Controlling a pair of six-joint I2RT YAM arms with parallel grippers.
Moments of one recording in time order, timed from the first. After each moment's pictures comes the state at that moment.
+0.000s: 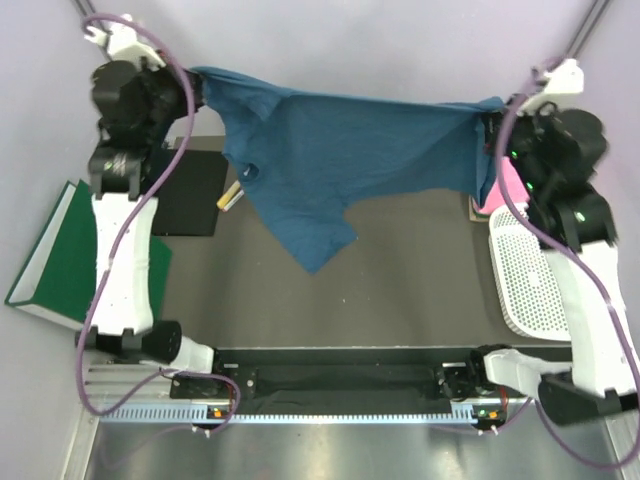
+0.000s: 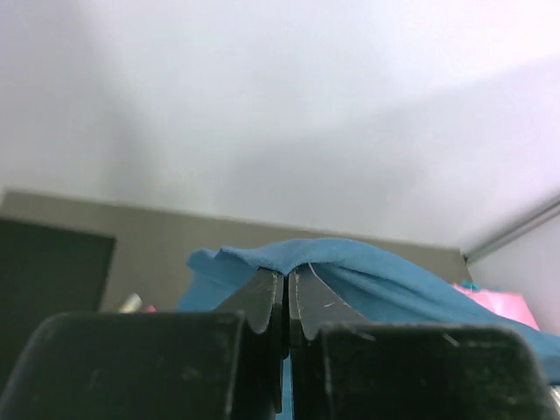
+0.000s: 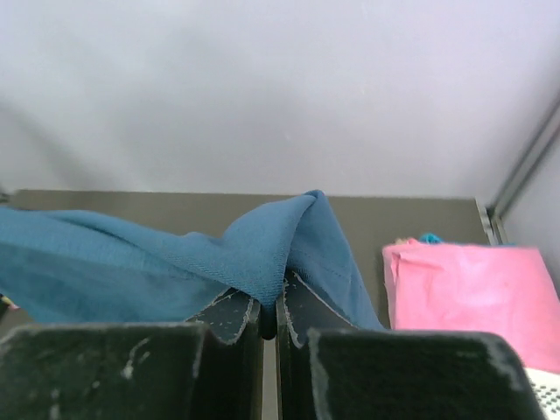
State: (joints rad) left arm -0.07 1.51 2.03 -0.56 0.08 -0.43; right arm 0.19 1.20 1.61 -0.46 0.10 0.10
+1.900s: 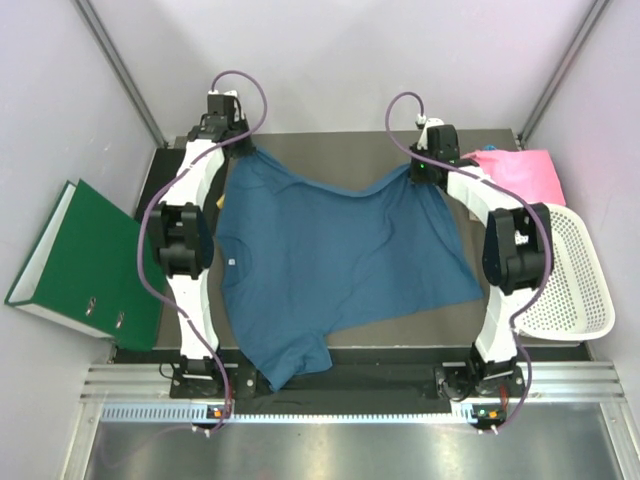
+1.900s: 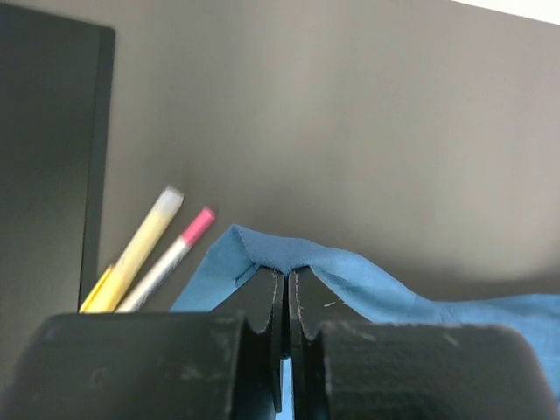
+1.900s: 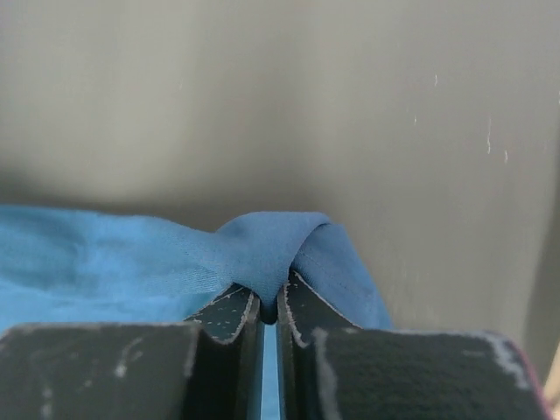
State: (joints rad) left arm -0.07 2.12 2.00 -0.58 0.05 -0.29; right arm 0.20 1.91 1.47 -0.23 -0.05 0.13
